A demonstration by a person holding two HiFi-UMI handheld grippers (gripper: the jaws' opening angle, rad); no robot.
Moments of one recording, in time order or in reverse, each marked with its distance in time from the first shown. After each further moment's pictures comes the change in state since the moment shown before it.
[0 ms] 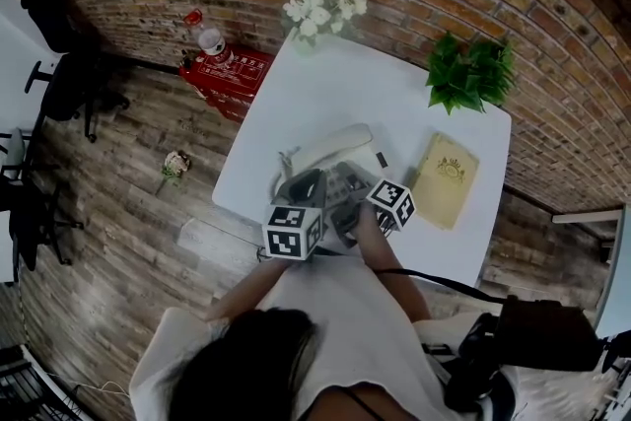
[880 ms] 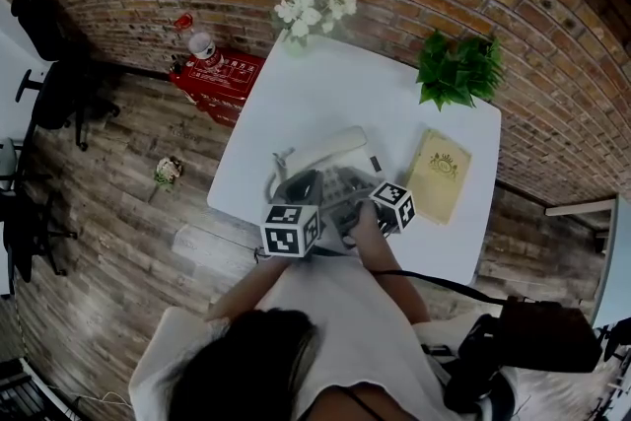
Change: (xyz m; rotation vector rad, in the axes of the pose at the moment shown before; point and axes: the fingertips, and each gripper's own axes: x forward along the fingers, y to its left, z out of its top) left arm 0.002 0.000 -0.008 -0.039 0.012 -0.020; right arm -0.024 -0.022 -0.003 0.193 -0.047 -0.127
